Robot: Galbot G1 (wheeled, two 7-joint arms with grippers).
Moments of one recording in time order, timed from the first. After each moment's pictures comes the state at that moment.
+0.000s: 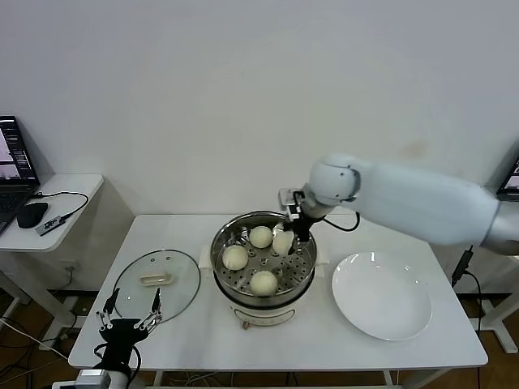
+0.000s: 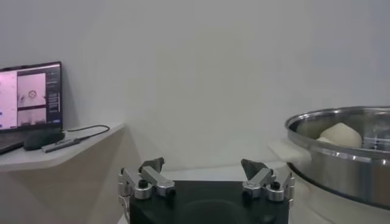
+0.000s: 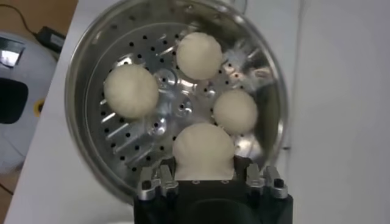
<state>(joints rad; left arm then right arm) 1.74 -1.32 -0.64 -2.18 -0.15 0.03 -0.12 0.50 0.99 -1.22 1.46 0.37 -0.59 -0.95</state>
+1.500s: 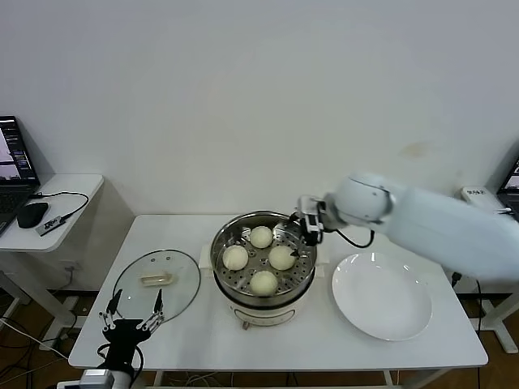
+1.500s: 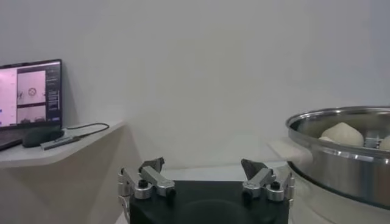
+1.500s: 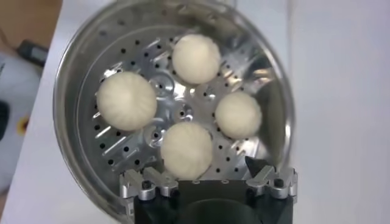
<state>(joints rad) 1.72 -1.33 -0.63 -2.14 -0.14 0.01 -0.12 0.29 0.74 -0.96 1.71 0.39 -0.59 -0.64</state>
